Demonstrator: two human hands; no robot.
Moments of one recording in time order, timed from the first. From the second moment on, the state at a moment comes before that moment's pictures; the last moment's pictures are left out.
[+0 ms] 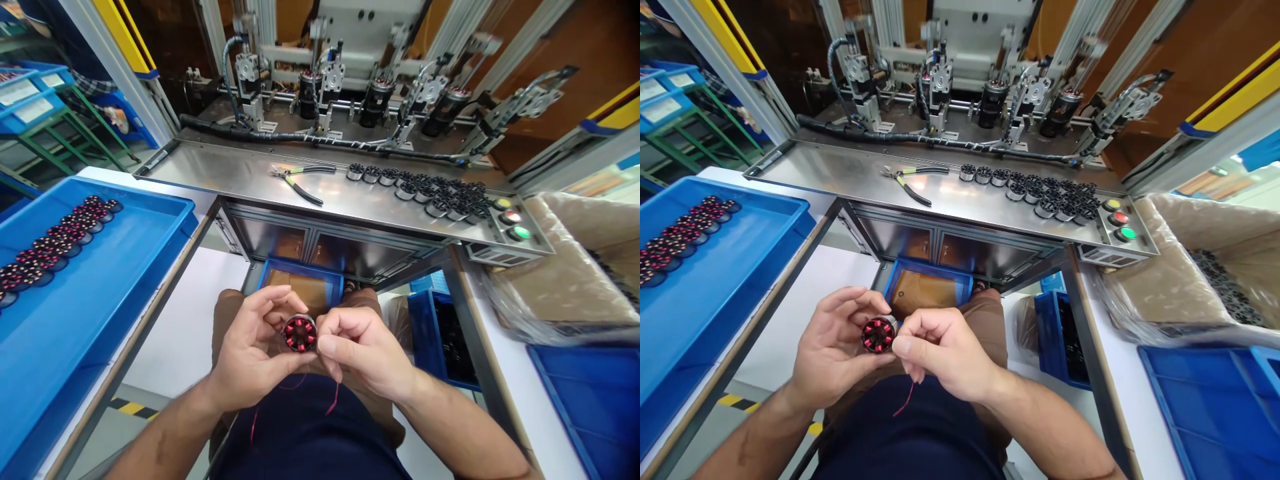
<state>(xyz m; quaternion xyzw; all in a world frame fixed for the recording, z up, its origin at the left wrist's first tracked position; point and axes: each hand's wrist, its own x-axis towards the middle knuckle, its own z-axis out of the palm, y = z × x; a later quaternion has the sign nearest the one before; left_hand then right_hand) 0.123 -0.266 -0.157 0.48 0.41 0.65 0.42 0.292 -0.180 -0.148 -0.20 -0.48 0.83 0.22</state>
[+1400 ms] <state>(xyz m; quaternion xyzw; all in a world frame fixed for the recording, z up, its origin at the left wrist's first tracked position) 0.129 -0.264 -0.154 0.48 0.47 0.64 0.38 0.293 -0.204 -0.156 -0.22 -0.66 0.59 0.42</state>
